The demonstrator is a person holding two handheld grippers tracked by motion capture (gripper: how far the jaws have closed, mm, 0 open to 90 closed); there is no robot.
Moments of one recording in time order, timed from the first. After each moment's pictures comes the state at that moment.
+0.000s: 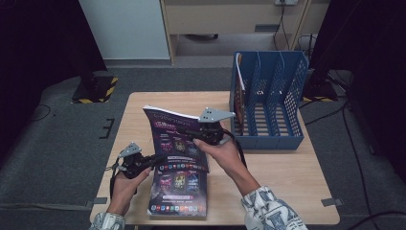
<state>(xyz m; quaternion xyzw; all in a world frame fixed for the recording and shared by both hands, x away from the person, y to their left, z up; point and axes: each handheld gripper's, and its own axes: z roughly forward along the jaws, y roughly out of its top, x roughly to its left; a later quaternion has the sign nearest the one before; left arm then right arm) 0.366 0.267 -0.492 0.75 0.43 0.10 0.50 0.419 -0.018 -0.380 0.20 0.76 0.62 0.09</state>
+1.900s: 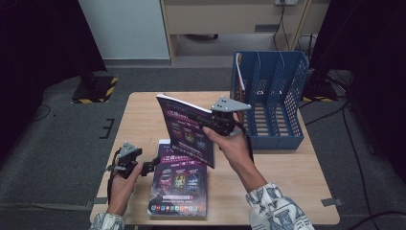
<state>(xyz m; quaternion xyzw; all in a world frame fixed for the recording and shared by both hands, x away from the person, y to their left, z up) 0.370 0.280 -0.501 0.72 0.50 0.19 0.44 0.425 -0.046 -0.350 0.24 0.72 0.64 0.14</state>
